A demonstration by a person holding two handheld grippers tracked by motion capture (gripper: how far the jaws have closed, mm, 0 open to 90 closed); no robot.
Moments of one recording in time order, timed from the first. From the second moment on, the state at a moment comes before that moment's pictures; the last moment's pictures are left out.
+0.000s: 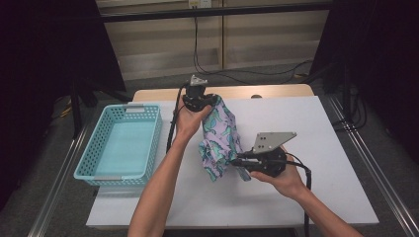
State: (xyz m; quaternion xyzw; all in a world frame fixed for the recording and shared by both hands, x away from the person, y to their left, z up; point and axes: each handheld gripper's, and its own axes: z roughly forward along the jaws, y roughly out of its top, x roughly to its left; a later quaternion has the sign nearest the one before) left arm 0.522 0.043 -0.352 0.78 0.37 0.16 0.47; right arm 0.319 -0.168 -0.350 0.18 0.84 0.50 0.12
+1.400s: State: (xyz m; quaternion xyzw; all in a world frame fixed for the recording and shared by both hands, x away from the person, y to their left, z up) left arm 0.522 0.102 -0.325 0.77 0.38 0.19 0.48; right arm 0.337 -0.111 -0.326 0.14 0.83 0.54 0.10
